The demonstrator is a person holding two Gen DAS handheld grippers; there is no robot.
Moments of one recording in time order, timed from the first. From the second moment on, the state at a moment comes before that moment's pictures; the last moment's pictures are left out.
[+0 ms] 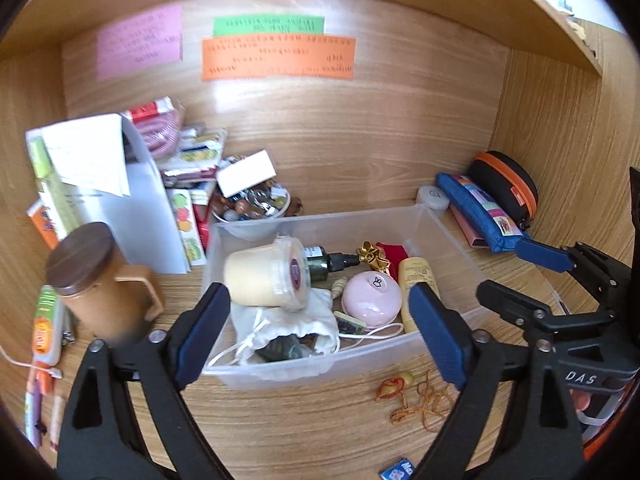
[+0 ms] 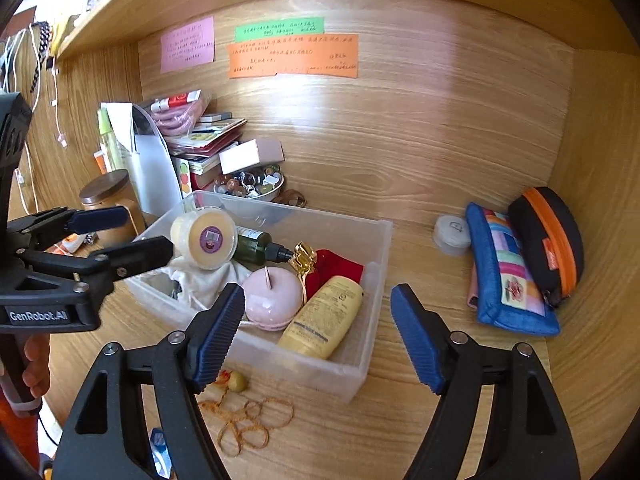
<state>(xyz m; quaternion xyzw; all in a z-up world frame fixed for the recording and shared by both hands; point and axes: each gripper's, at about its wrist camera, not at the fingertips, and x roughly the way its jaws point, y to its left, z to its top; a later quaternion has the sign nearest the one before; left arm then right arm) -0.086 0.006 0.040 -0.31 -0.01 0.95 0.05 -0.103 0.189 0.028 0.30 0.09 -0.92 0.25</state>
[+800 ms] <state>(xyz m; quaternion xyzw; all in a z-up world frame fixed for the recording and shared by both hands) -0.018 0.028 -0.027 -0.39 0.00 0.92 0.05 -0.045 0.222 0.004 0.33 0.07 -0.91 0.23</state>
